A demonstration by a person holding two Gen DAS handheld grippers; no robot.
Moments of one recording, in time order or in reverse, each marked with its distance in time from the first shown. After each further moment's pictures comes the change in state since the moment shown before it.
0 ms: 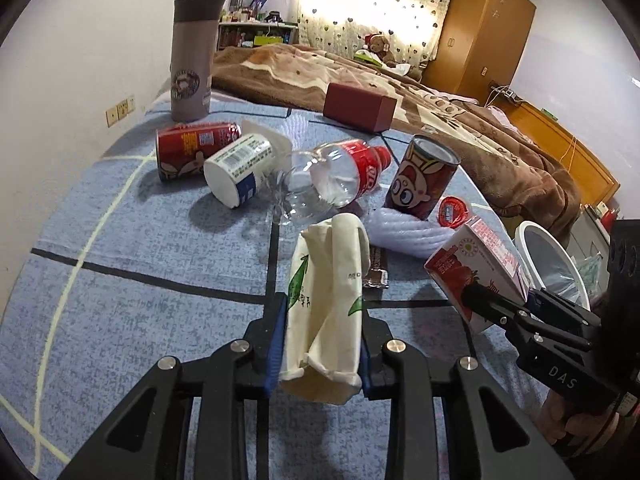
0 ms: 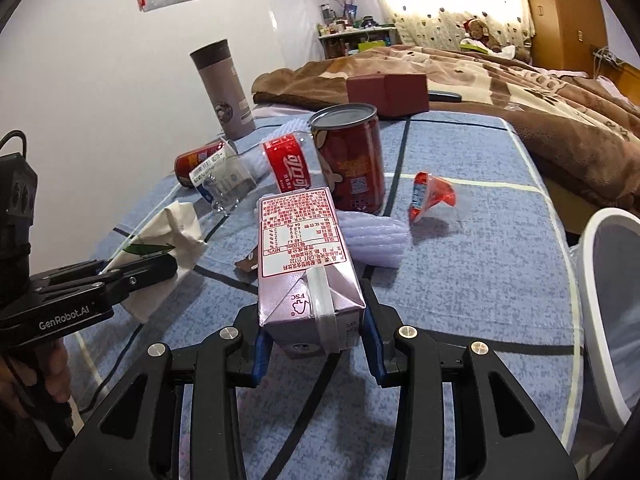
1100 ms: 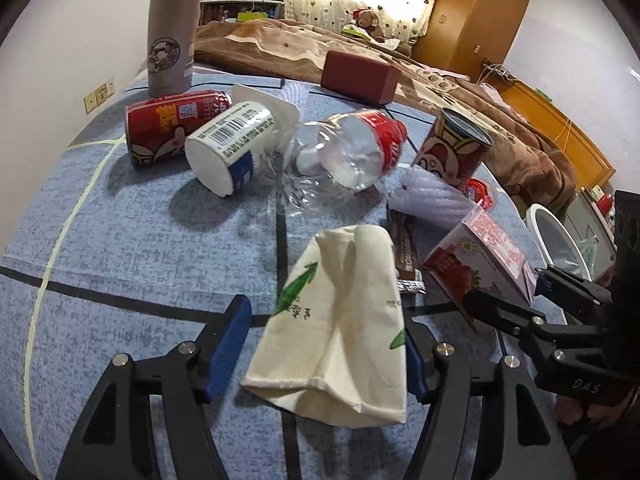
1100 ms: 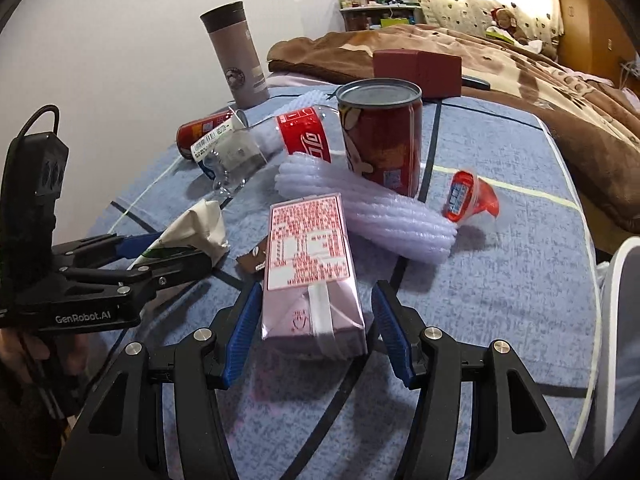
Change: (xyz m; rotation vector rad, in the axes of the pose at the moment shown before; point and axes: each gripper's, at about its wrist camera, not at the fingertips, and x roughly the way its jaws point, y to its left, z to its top) left arm 0.041 0.017 0.012 0.033 0.107 -0.059; right arm 0.026 0.006 0.012 -0.065 0.118 0.035
